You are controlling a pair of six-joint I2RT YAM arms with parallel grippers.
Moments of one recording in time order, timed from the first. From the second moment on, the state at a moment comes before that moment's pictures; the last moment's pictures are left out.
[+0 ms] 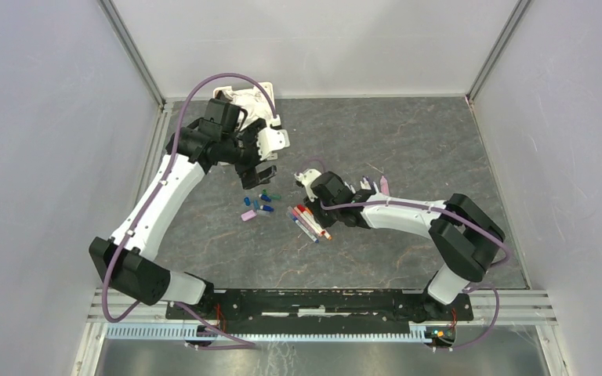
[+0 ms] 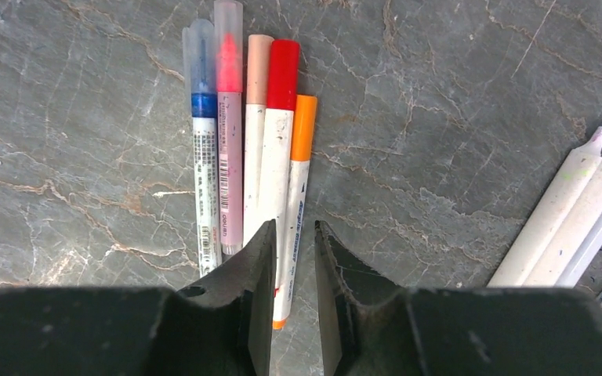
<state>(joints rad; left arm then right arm) -0.39 1.40 1.48 -0.98 0.46 0.89 0.88 1.65 0.95 -0.19 0.06 0.11</state>
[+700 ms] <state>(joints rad) -0.39 1.43 1.47 -1.01 0.46 0.89 0.87 1.72 0.93 -0.15 0.07 0.11</state>
